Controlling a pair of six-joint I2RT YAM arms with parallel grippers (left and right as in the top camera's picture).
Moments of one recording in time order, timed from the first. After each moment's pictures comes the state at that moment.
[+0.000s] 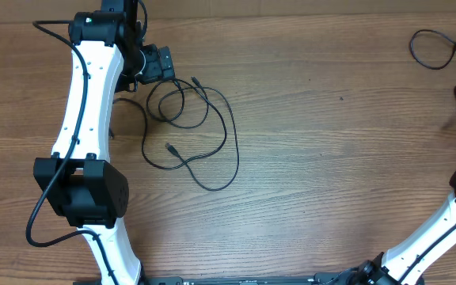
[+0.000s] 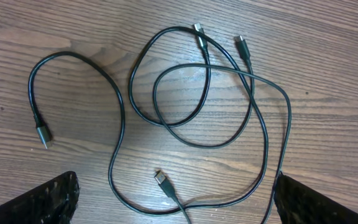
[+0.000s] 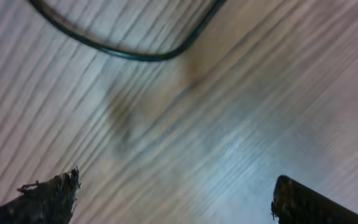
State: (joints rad) left arm -0.07 2.07 2.11 -1.34 0.06 -0.32; right arm -0.68 2.34 2.11 -1.22 0.07 0.20
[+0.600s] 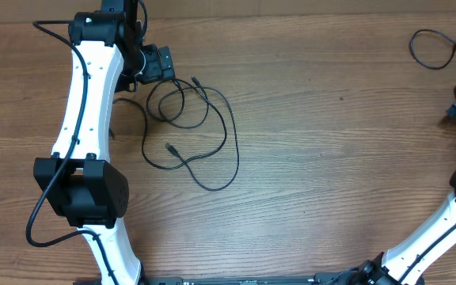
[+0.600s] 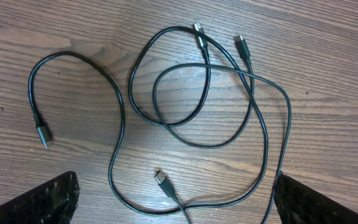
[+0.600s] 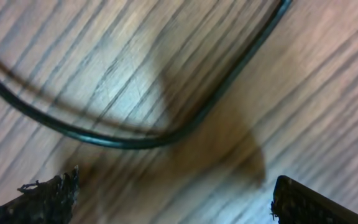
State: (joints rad) left arm -0.07 2.07 2.11 -1.34 0.06 -0.32; right arm -0.68 2.34 1.87 -0.80 0.11 0.20
